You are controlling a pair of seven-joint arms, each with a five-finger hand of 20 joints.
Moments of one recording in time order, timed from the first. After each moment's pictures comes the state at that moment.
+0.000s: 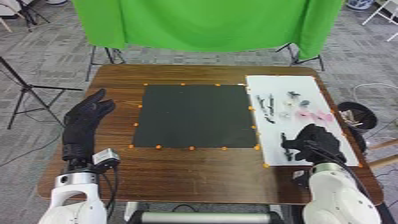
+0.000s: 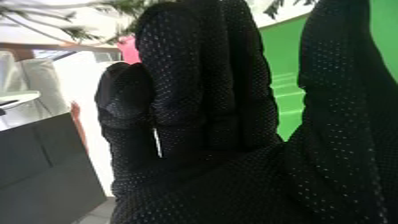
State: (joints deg) left arm 119.6 -81.2 -97.2 -120.6 71.1 7.8 14.3; right arm -116.1 -61.5 83.3 -126.9 -141.1 -4.9 42.2
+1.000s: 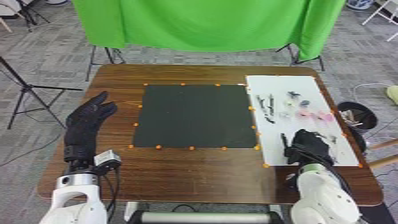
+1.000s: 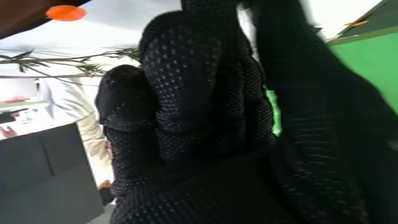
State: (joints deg) left arm 120.1 -81.4 -97.0 -120.8 71.1 7.6 13.1; right arm -112.2 -61.1 77.8 -122.5 -141.6 -6.1 46.8
